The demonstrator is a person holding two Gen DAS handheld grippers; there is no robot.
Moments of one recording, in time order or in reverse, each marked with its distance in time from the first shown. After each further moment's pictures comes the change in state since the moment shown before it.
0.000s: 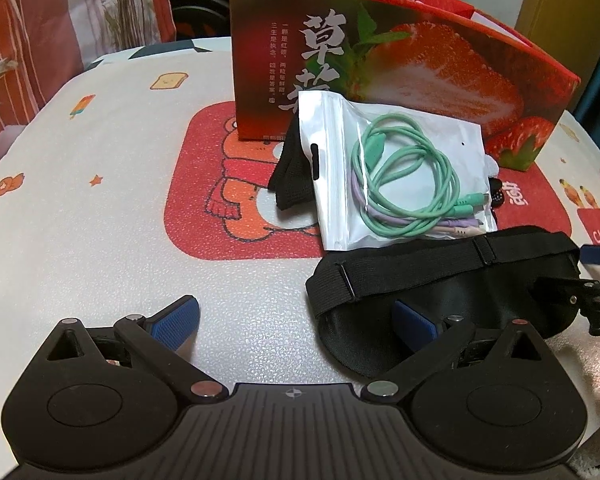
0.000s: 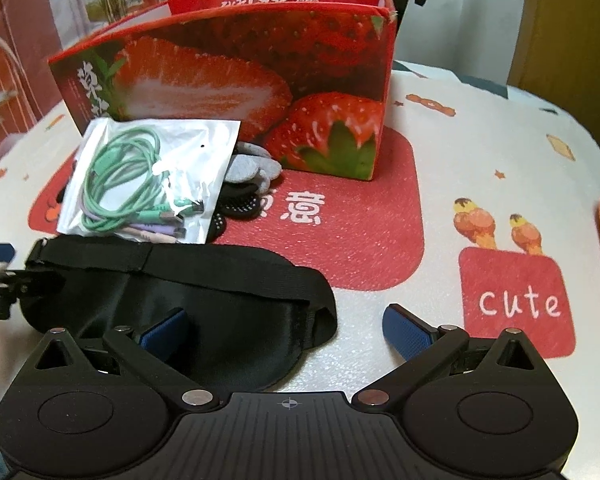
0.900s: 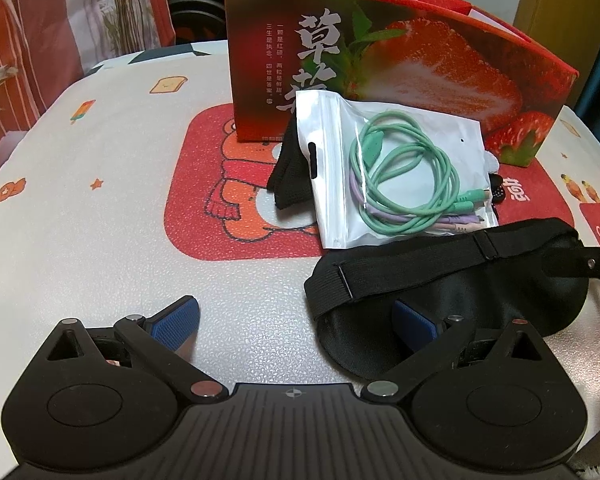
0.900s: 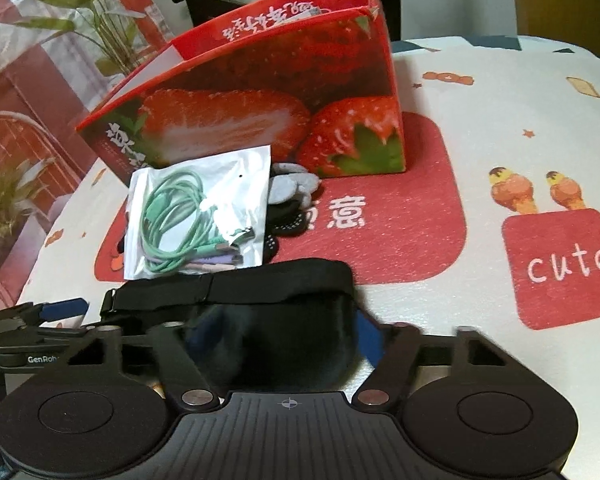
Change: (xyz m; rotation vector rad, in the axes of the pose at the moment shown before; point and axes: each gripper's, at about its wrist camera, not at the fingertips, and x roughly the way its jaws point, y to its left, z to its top) left arm 0.000 -0.003 -0.001 0.026 -0.005 0.011; right arm -0.011 -0.007 0.005 0.208 -0.014 0.216
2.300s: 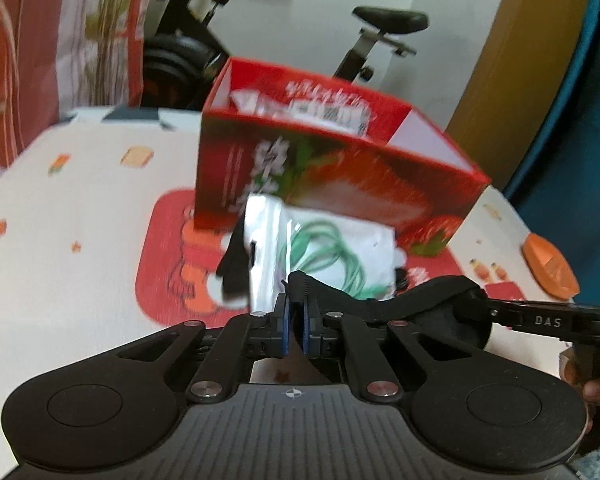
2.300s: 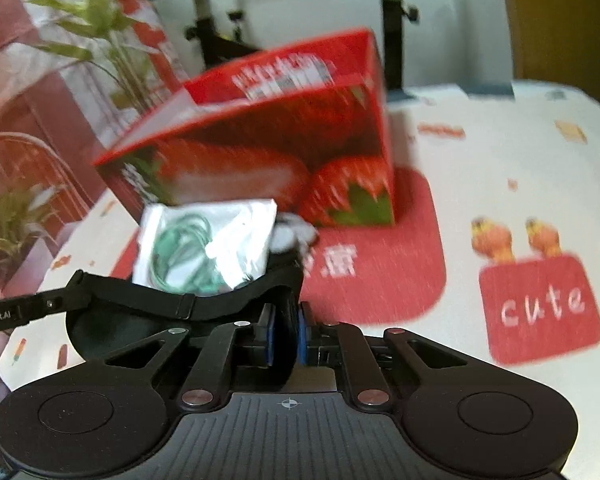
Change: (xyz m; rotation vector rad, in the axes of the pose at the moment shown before) left arm -0.067 0.007 0.019 -0.070 -0.218 -0.214; right arm -0.027 0.001 0.003 -0.067 -0.143 0.006
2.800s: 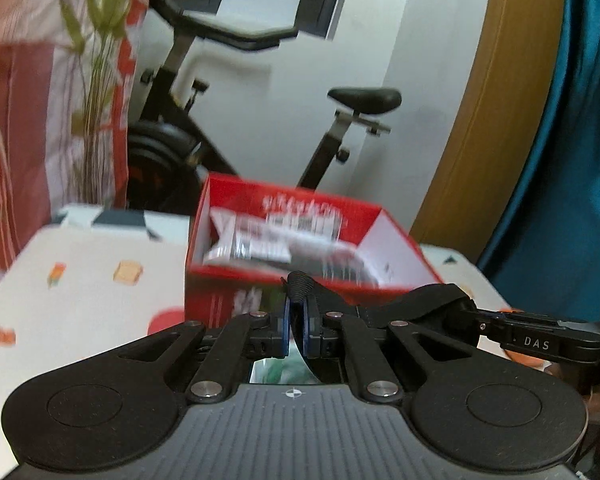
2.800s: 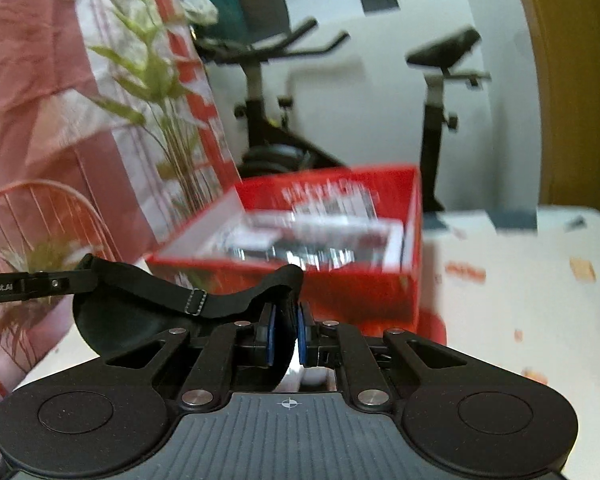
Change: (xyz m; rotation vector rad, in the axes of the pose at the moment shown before) left arm -0.035 -0.018 0.067 0.040 -0.212 -0.031; right arm -0.042 0.026 0.066 -0.136 -0.240 0.051
